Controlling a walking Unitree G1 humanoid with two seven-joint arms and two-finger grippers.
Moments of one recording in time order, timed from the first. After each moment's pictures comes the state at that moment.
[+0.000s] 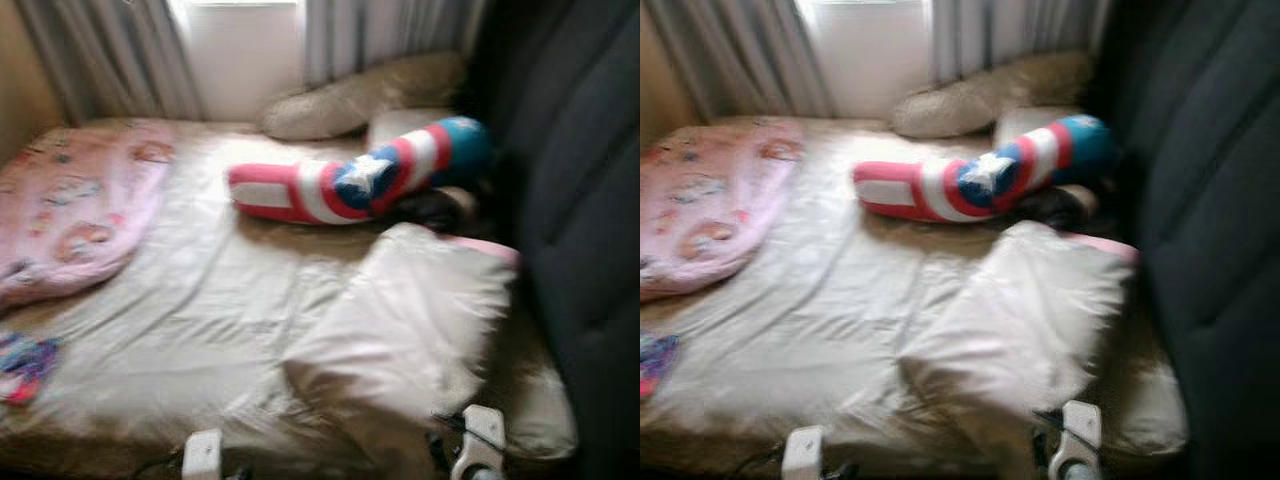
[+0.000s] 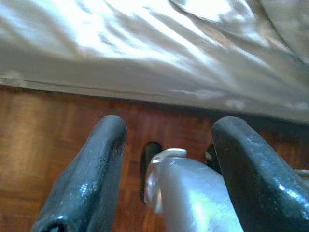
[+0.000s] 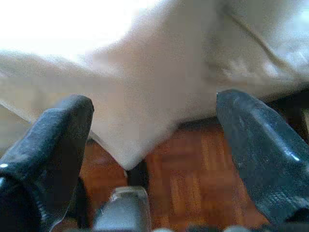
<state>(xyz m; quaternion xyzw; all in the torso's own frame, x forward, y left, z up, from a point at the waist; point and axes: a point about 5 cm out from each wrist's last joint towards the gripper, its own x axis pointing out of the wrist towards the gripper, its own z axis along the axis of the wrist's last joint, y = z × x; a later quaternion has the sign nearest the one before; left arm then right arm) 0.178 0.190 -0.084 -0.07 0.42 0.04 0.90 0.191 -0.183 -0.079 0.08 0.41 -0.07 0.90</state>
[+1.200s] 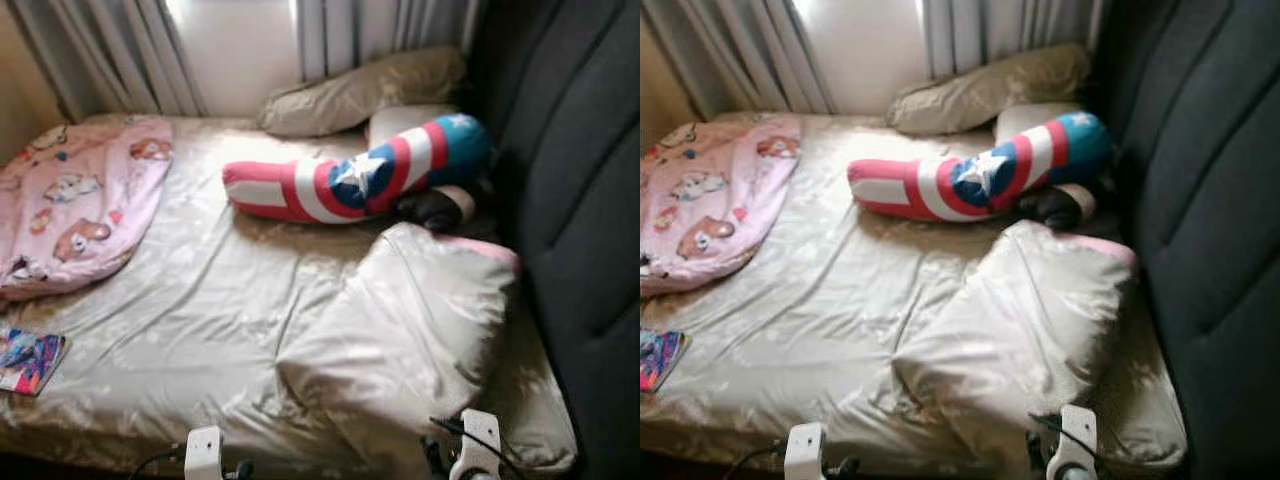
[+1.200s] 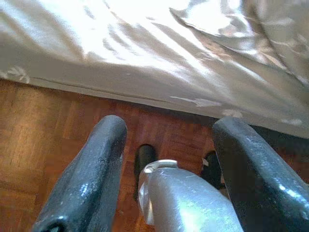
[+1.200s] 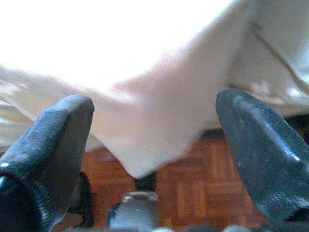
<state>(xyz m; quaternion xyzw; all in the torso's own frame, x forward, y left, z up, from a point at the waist) 0.182 0.185 -0.082 -0.07 0.41 0.04 0.91 0.191 -0.184 -0.079 0.09 0.41 -0.07 0.91</state>
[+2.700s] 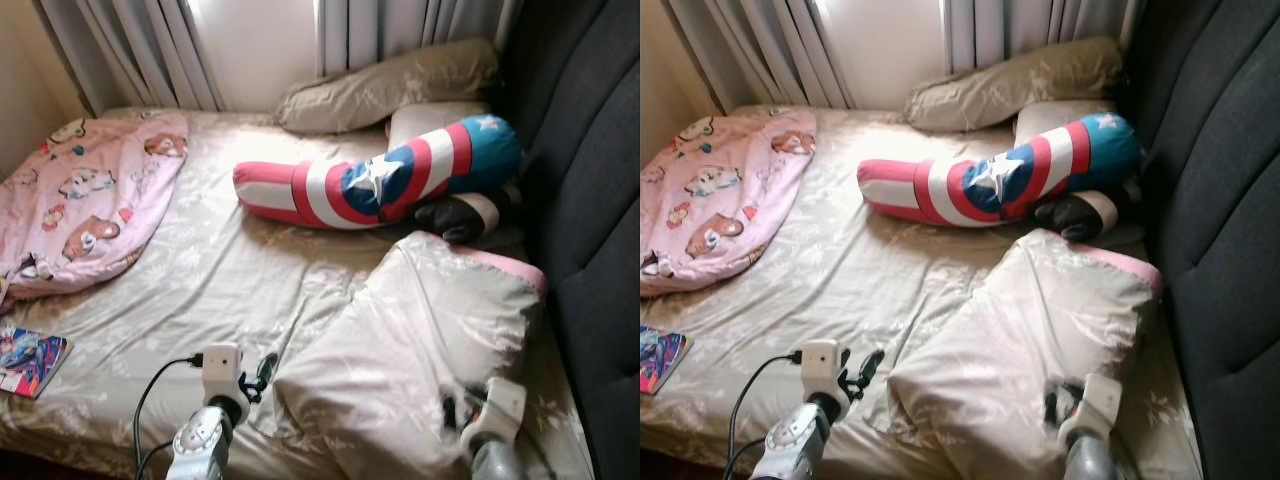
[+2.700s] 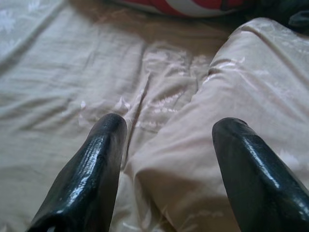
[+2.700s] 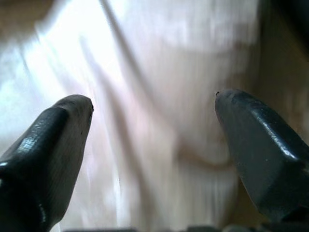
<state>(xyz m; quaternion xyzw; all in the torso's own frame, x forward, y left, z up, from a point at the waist) 0.264 0.163 -0.009 -0.07 0.15 -0.07 0.98 0.251 -0.207 -0.027 0.12 0.21 -0.11 0.96</state>
